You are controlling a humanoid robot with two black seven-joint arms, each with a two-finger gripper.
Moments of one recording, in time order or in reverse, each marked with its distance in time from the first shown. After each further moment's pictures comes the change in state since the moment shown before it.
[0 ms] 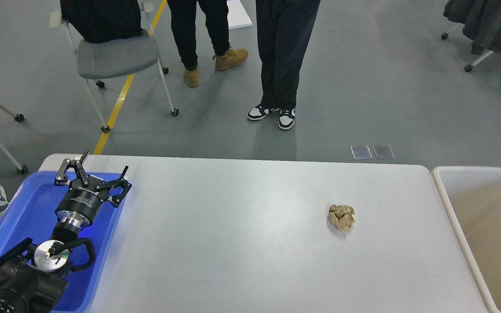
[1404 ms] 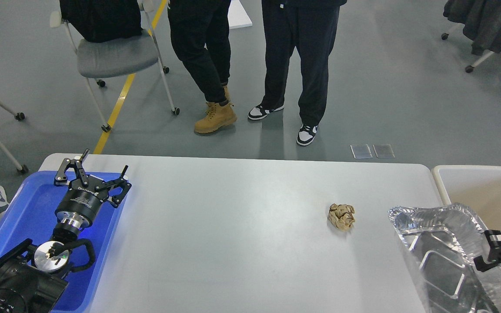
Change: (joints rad) left arm 0.000 0.000 0.000 0.000 0.001 0.000 0.000; right arm 1.120 -0.206 -0.455 1.207 -0.366 0.761 0.025
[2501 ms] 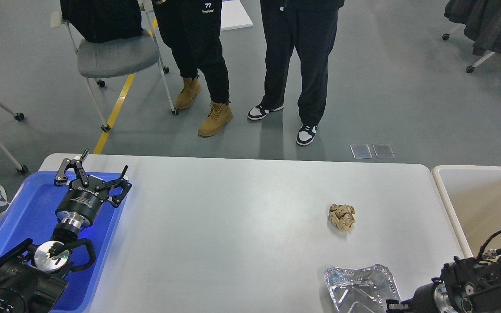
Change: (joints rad) left arm 0.000 0.000 0.000 0.000 -0.002 0.000 -0.001; right arm -0.978 0.512 0.273 -0.223 0.235 -0.766 -0.026
